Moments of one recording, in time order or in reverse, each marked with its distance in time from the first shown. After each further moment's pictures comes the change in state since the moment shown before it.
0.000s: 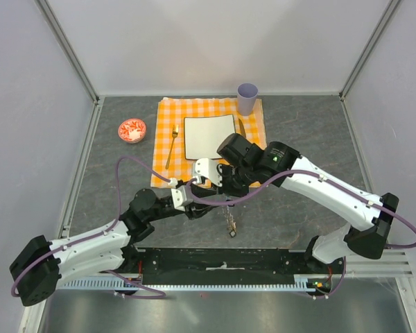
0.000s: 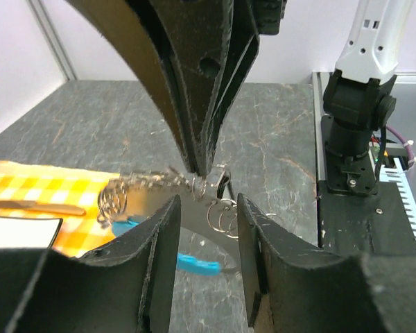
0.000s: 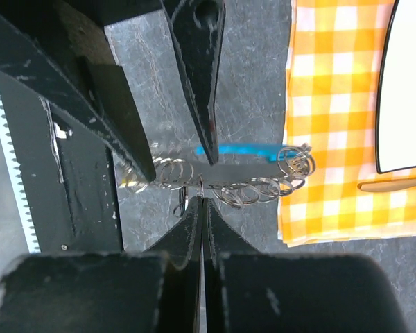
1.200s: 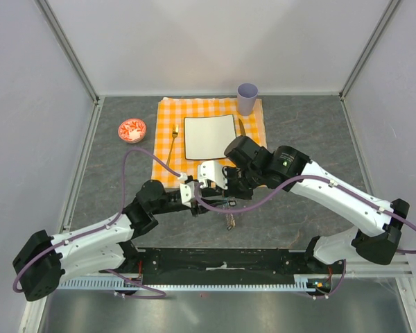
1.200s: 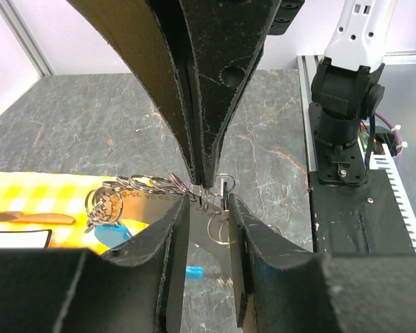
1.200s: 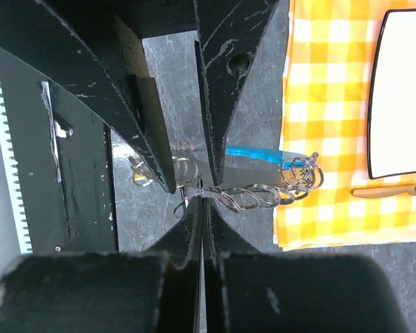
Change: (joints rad) left arm 0.000 0.094 0.134 -0.109 0.086 0.044; right arm 0.000 -0.082 -0.064 0.042 -0.019 -0.033
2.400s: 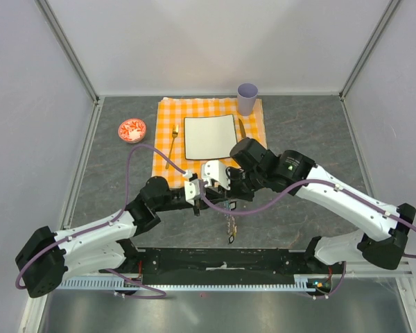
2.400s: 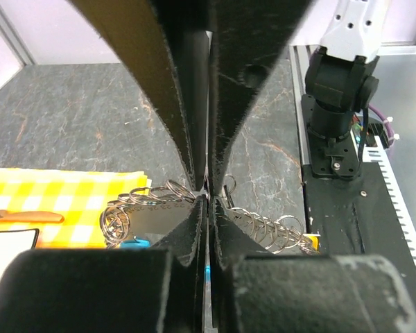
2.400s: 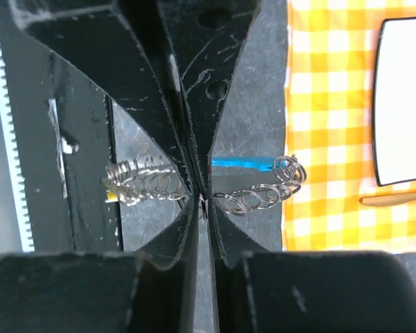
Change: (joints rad) left arm 0.005 0.046 0.039 -0.041 0.050 0.013; right arm -0.013 -0.035 -0.056 0.040 -0.042 0.030
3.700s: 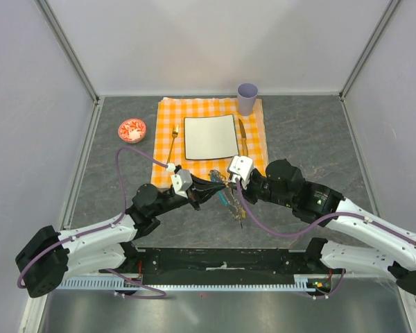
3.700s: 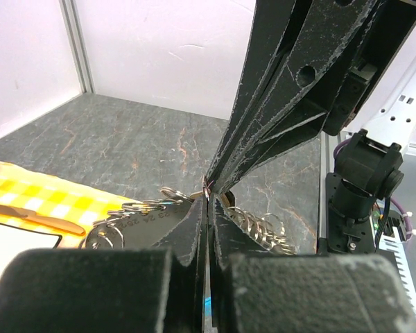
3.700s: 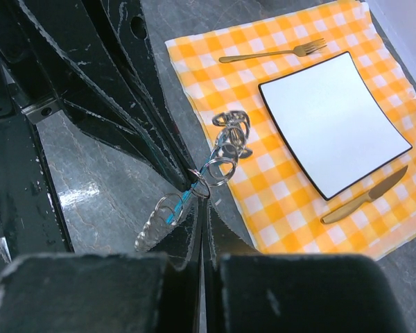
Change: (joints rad) left arm -0.001 0.003 -0.089 0.319 -0.227 -0.233; right arm 0.014 -0.402 -0.502 0.663 0.229 0.259
